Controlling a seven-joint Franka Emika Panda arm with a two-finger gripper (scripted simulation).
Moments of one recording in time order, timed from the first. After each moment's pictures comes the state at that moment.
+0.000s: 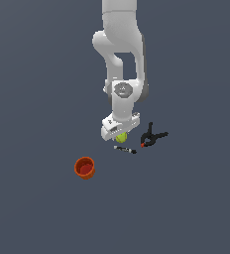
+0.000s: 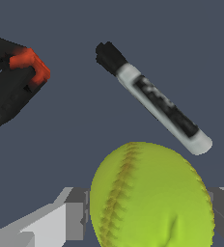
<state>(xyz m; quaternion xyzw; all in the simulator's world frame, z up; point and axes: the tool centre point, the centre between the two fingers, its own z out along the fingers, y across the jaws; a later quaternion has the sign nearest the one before) -0.086 0.030 0.047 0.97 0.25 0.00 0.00</state>
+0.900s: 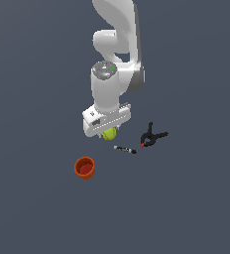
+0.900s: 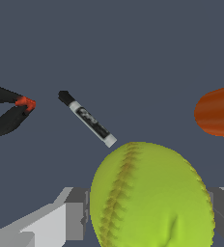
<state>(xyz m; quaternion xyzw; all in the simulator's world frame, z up) -0.039 -0.028 0.145 0.97 0.25 0.00 0.00</state>
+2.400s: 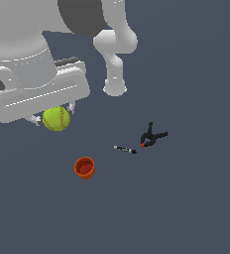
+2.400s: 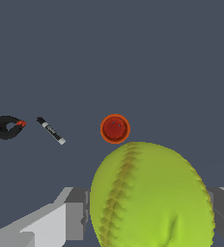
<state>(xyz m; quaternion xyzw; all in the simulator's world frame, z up) 0.070 -0.156 0.359 0.97 0.25 0.00 0.00</state>
